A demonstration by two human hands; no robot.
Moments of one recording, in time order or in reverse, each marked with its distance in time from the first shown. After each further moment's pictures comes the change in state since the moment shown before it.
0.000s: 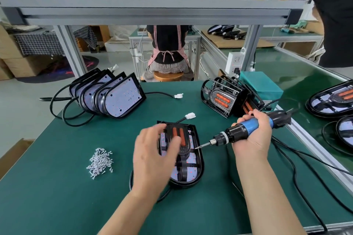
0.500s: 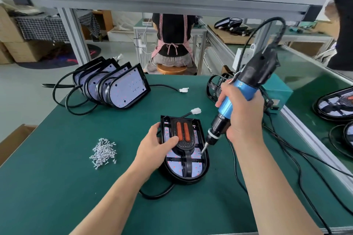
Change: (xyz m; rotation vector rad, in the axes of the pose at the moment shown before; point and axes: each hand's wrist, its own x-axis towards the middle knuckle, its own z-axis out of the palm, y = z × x) left_hand 0.024 -0.043 0.004 -0.335 -0.437 -0.543; right_hand -0.053 0.010 0.067 -0.591 -0.487 -0.399
